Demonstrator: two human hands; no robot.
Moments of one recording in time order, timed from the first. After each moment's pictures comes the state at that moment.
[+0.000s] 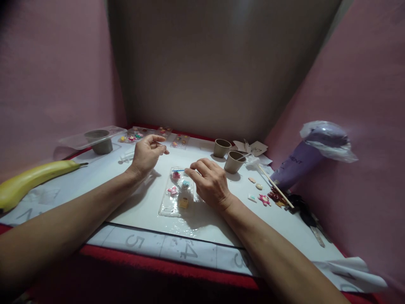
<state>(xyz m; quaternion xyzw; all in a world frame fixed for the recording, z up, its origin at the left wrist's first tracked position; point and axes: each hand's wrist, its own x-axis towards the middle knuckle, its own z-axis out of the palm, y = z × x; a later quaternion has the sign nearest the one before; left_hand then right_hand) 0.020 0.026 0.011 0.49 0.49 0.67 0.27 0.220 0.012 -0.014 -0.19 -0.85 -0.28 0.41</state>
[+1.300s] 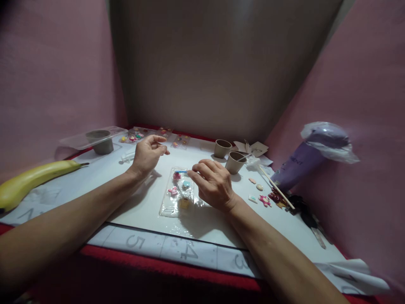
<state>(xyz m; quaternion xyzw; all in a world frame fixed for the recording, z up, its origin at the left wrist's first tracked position) 0.019 0.028 0.009 0.49 0.49 0.67 0.27 0.226 0.006 -0.007 -0.14 -0.84 -0.31 0.42</state>
